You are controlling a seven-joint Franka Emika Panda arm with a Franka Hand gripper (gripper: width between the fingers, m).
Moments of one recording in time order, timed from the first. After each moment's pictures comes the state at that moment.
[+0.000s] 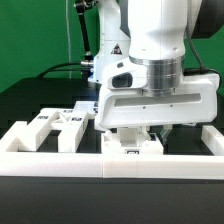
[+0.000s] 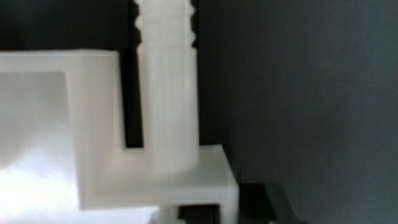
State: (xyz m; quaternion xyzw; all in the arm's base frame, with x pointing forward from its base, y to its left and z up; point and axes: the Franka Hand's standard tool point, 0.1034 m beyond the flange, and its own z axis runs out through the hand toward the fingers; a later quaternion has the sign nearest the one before) arm 0.573 0.040 0.011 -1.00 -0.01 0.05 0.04
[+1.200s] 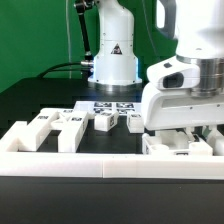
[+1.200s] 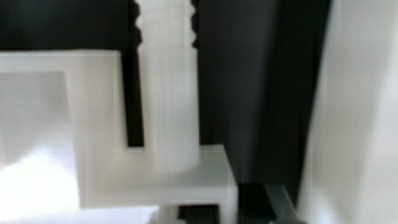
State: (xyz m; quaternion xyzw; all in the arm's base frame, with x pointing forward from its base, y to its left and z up) arm 0.588 0.120 0.014 -1.00 -0.04 0.04 0.04
